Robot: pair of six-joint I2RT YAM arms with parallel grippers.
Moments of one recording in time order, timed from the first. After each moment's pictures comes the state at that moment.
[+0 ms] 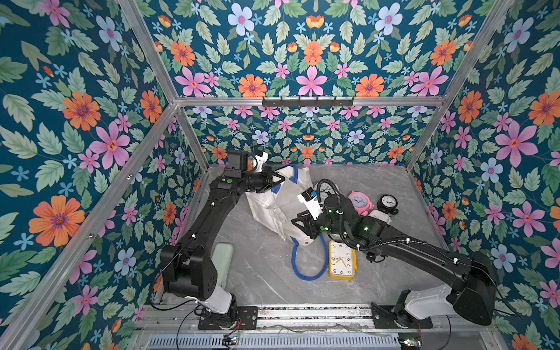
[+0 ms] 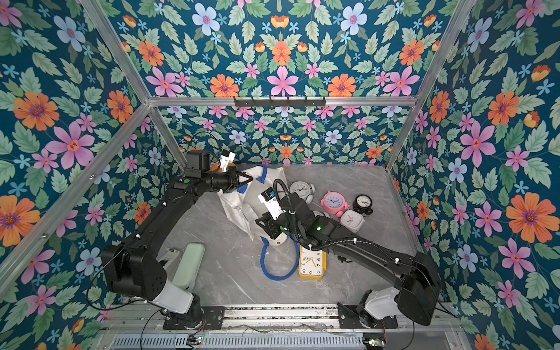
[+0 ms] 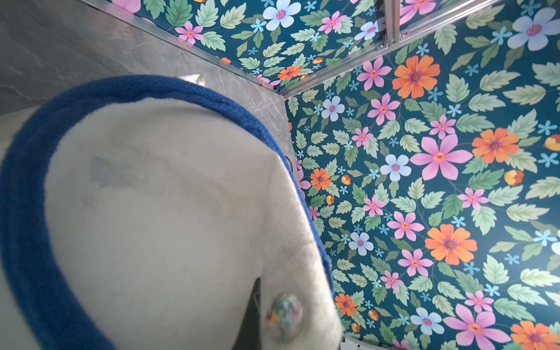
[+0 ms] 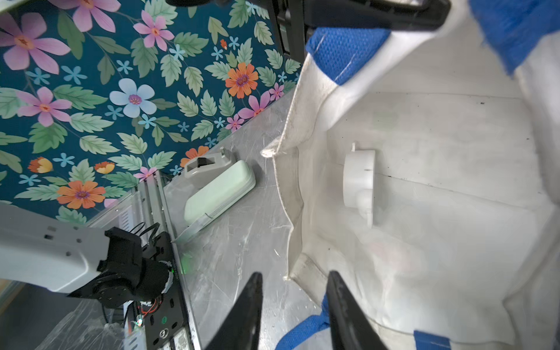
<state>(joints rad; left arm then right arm) -0.24 1.55 1.45 -0.47 0.79 -0.65 0.90 1.40 1.14 -0.19 -0.17 0.22</state>
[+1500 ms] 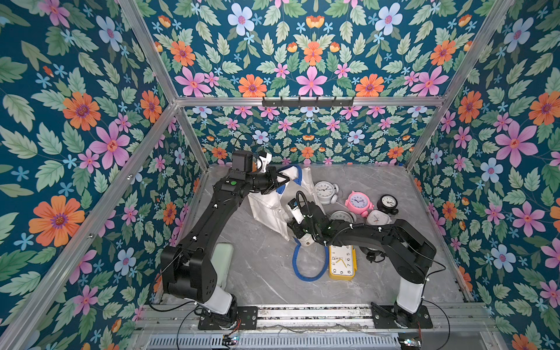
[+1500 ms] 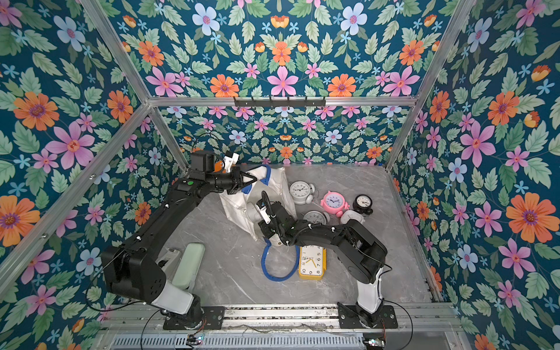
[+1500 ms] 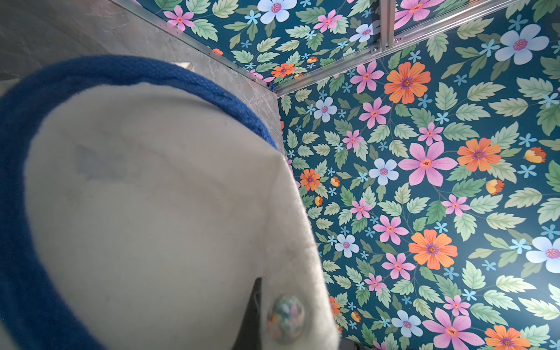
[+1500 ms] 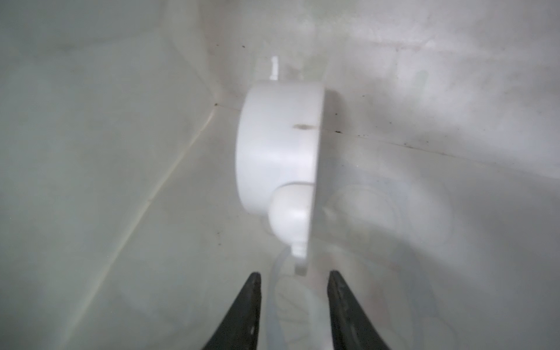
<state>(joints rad) -0.28 1.54 1.43 -0.43 0.78 -0.76 0.83 1.88 1.12 0.16 -0.02 0.12</state>
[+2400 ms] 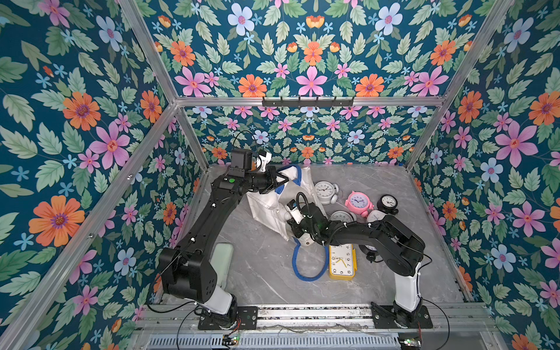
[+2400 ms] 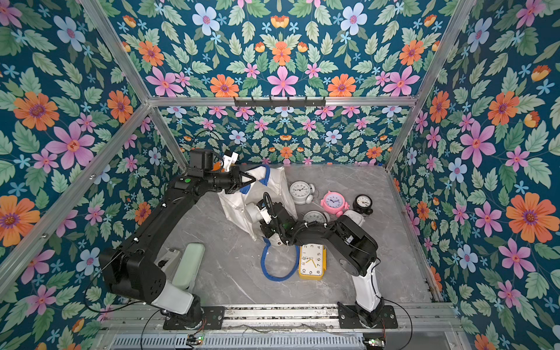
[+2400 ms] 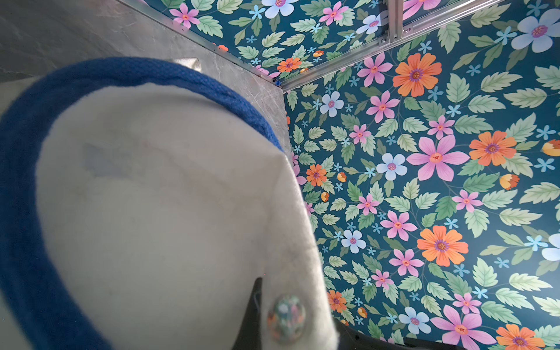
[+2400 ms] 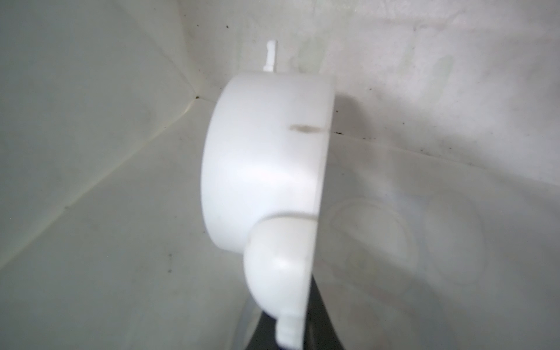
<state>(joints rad) -0.28 1.54 1.49 -0.54 0.76 -0.70 0.82 1.97 1.11 0.30 -0.07 0.06</state>
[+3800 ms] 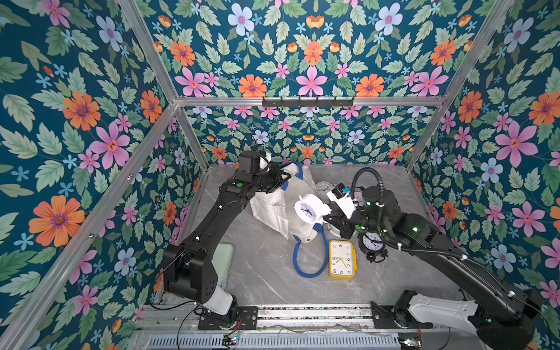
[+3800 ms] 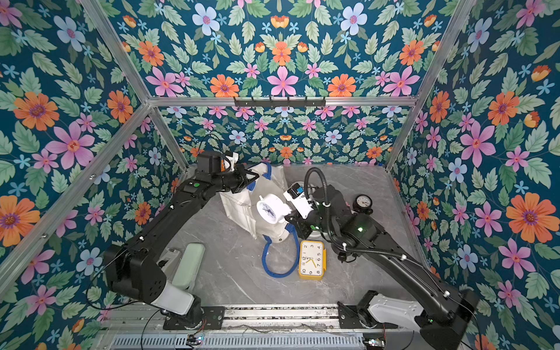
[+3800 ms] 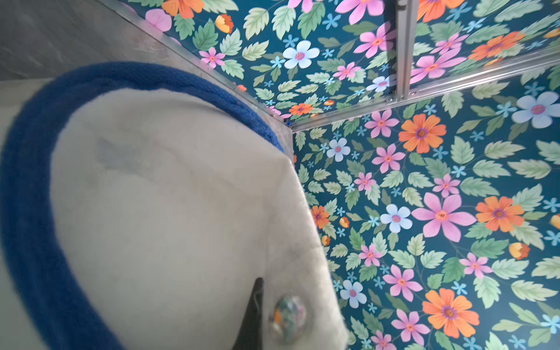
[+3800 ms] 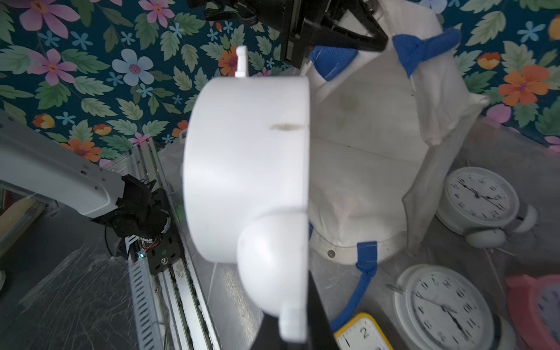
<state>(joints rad) -0.36 1.54 1.41 -0.32 0.56 -0.94 0.74 1.08 1.25 -0.68 -0.24 0.05</state>
